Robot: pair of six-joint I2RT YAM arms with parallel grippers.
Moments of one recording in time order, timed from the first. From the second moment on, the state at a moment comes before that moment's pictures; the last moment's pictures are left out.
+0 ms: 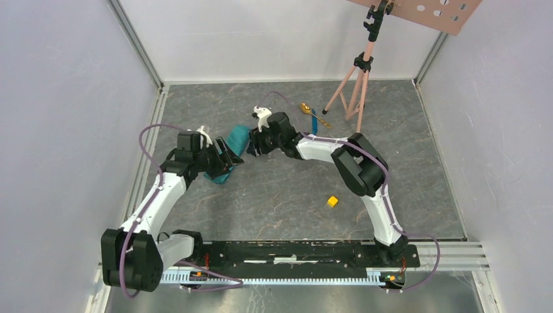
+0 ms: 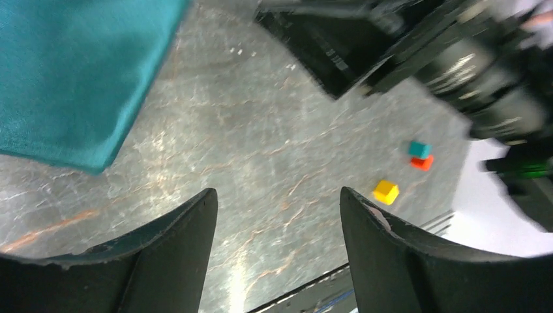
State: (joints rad) left arm -0.11 1.09 0.72 -0.39 0.42 -0.65; right arm 0.75 2.19 1.44 0.21 -0.25 0.24
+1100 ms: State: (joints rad) left arm -0.29 1.89 1.36 -0.80 -0.29 -0.36; right arm 0.67 1.70 0.85 0.20 -0.41 0.25
